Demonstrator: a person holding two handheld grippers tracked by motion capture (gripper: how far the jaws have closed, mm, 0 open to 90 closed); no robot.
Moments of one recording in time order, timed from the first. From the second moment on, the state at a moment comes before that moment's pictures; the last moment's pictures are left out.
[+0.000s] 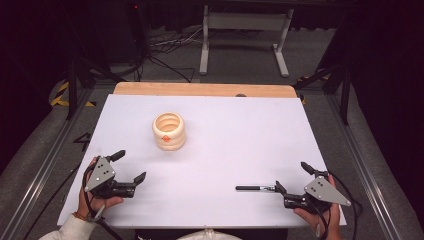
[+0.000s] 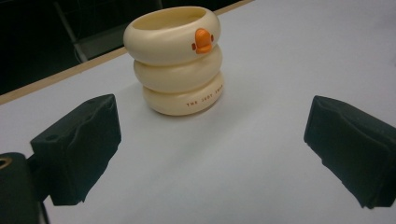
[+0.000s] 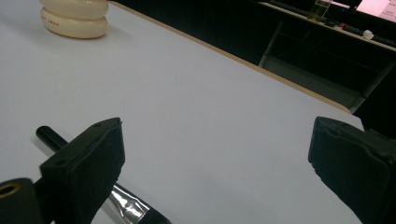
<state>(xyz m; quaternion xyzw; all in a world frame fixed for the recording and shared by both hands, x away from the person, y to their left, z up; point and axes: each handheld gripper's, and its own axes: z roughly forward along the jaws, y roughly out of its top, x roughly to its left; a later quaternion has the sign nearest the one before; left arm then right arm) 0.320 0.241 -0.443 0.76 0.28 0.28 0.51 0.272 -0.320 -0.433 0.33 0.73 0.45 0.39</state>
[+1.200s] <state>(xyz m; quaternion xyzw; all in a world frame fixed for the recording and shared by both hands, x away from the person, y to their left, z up) 0.317 0.234 -0.445 0.77 0.29 0.28 0.49 0.322 -0.274 -0.396 0.16 0.95 0.21 0.15</state>
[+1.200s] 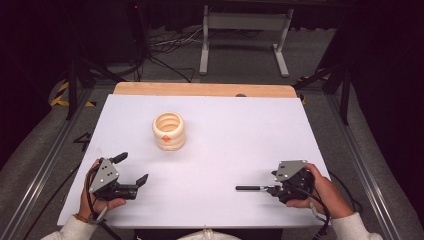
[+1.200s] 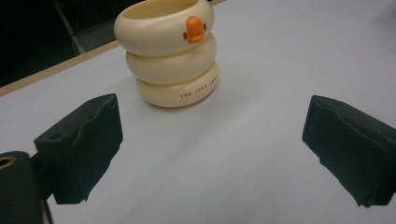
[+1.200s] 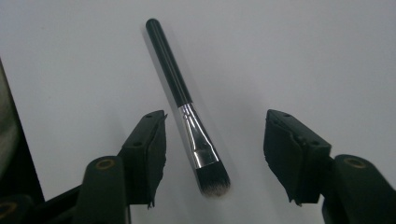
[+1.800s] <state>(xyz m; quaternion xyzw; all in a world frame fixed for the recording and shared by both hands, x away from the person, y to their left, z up) 0.315 0.233 -0.445 0.78 0.28 0.27 0.49 0.354 -0.247 -0.417 0.12 0.99 0.06 0.07</state>
